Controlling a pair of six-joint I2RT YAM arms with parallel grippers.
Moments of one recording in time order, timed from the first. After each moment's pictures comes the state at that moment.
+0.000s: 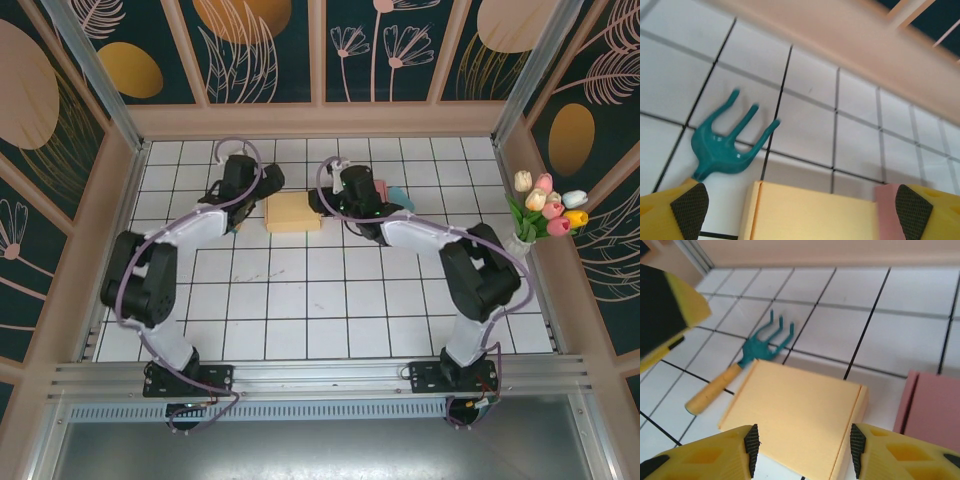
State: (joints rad) left arm -0.35 1.65 1.11 0.02 -0.14 -0.68; right arm 0.63 1.71 1.12 0.15 -0.06 0.31
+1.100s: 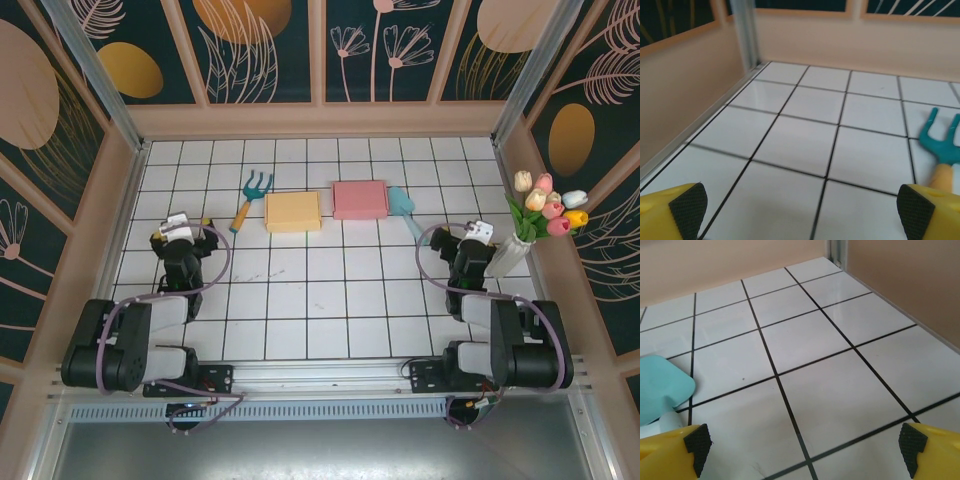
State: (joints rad) left arm -0.10 1.34 0.23 0.90 -0.35 -0.10; right arm -0.02 1.29 0.18 0.80 0.21 0.22
